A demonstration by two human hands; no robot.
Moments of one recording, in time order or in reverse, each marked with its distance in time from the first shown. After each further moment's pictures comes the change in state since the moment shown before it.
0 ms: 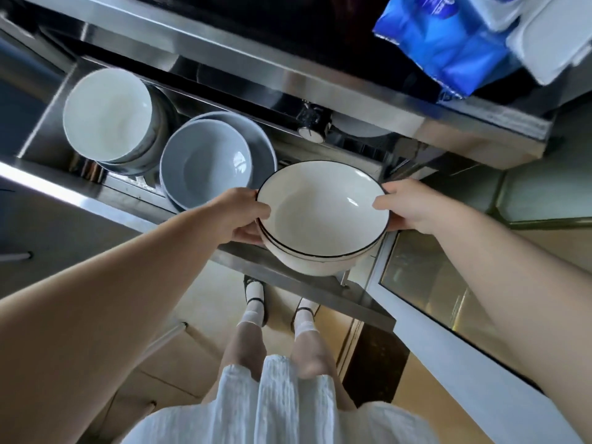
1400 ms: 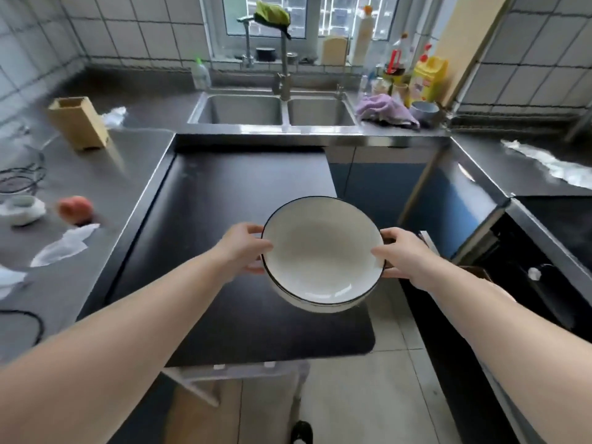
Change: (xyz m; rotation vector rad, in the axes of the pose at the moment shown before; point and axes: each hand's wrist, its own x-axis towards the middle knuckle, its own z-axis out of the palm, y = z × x) left_hand -0.404 -0.539 -0.344 -0.976 0.905 0.337; right_hand -0.389 -0.216 0.596 -0.614 -0.408 -0.809
